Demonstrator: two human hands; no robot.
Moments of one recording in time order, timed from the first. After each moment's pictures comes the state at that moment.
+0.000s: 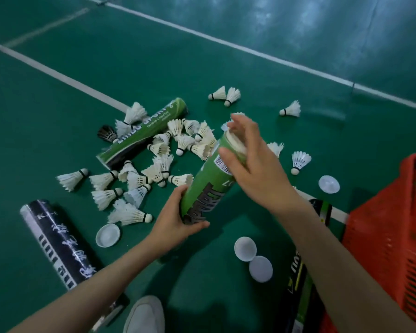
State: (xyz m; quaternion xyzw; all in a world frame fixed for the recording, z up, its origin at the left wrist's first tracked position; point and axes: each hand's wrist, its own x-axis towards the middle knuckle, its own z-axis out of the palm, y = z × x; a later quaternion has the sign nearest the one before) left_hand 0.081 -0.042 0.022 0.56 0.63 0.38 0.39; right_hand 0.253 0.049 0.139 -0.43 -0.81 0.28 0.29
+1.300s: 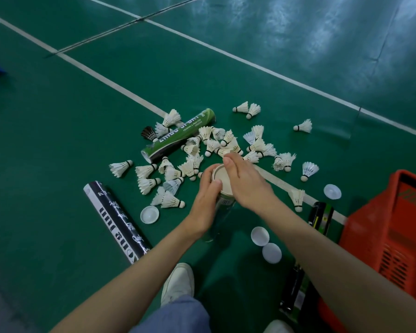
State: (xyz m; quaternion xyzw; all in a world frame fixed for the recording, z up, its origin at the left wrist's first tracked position) left_hand 0.079 -0.102 0.142 0.38 0.49 0.58 0.53; right_hand 0.174 -0.037 0.185 -0.55 -0.76 0.34 0.12
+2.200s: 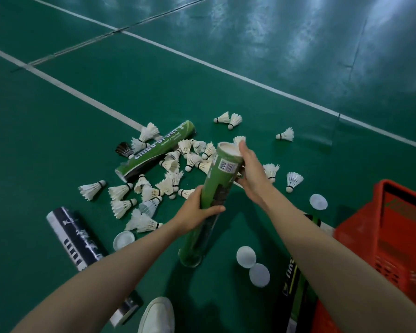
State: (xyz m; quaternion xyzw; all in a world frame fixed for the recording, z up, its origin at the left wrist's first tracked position) left_hand 0.068 -0.006 0.045 0.51 0.63 0.33 0.49; right_hand 0.203 0.081 0.136 -0.53 -0.42 0.65 0.36
